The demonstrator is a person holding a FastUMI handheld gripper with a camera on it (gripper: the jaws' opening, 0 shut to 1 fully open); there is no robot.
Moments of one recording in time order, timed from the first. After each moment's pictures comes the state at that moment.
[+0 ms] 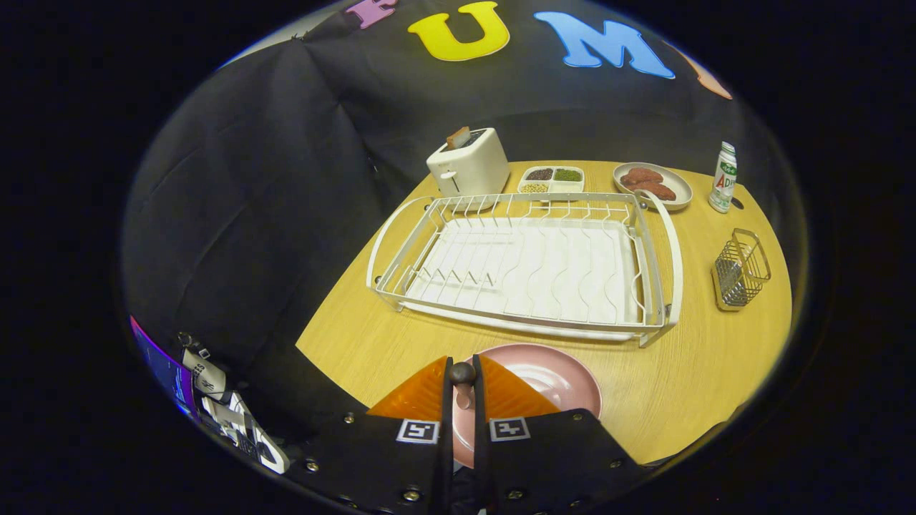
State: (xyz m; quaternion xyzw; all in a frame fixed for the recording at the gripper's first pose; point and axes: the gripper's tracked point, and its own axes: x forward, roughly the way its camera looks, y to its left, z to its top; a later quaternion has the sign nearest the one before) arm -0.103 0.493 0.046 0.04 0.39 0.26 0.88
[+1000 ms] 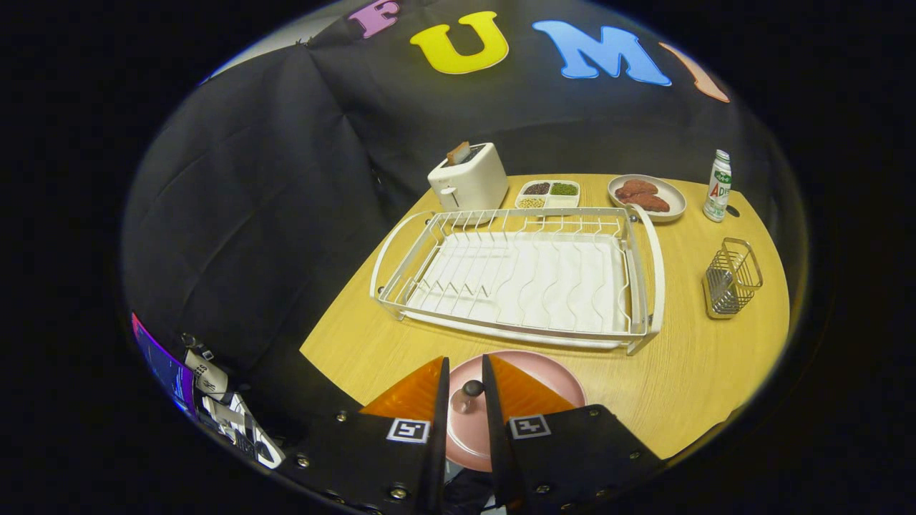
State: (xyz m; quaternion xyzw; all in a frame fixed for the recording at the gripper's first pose) arm -0.098 0.465 0.072 0.06 0.36 0.26 0.89
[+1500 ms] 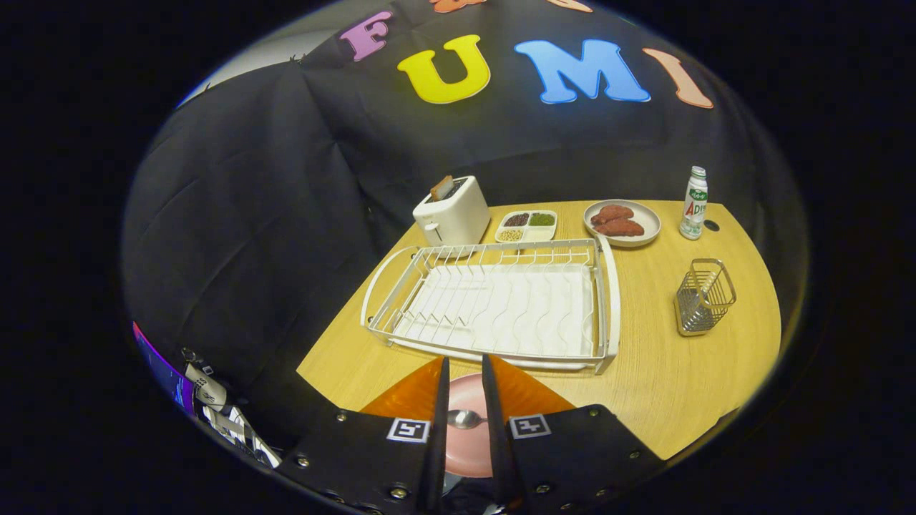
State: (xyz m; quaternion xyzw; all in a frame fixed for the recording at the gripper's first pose) arm -0.080 0.426 0.115 0.08 0.29 0.23 0.92
